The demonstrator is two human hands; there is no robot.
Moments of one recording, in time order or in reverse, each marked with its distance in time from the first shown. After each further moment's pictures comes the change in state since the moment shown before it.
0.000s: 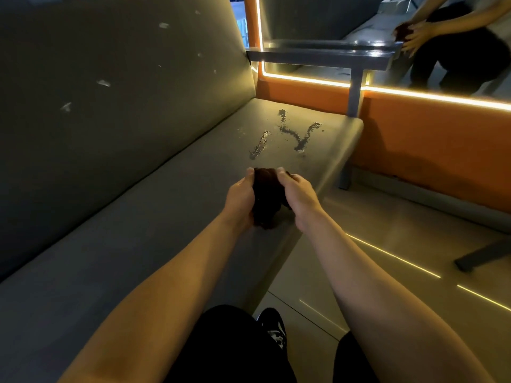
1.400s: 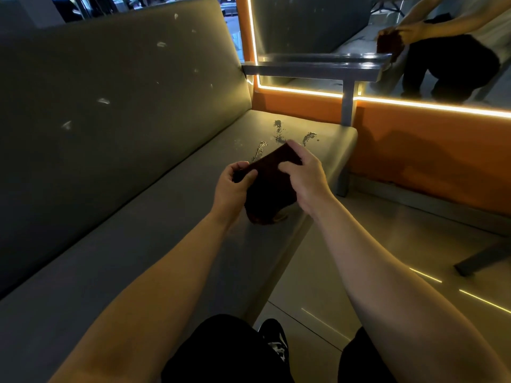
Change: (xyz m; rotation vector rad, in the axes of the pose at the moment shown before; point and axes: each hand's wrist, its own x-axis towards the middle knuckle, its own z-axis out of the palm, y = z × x) left_hand 0.032 0.022 -0.010 0.204 0.007 0.349; right_hand 0.011 -0.048 -0.019 0.073 0.014 -0.303
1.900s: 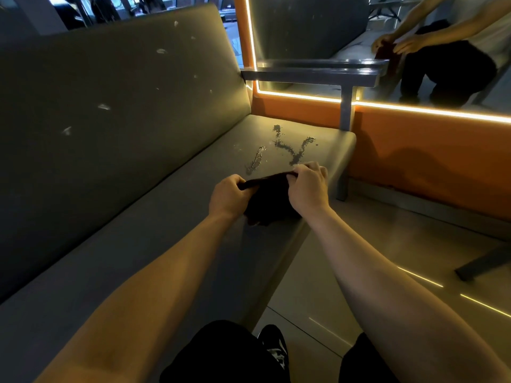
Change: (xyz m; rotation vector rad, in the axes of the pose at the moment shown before) left_hand 0.012 0.005 -0.006 0.862 0.050 0.125; right_hand 0.014 0.026 -0.011 -0.931 0.163 -0.246
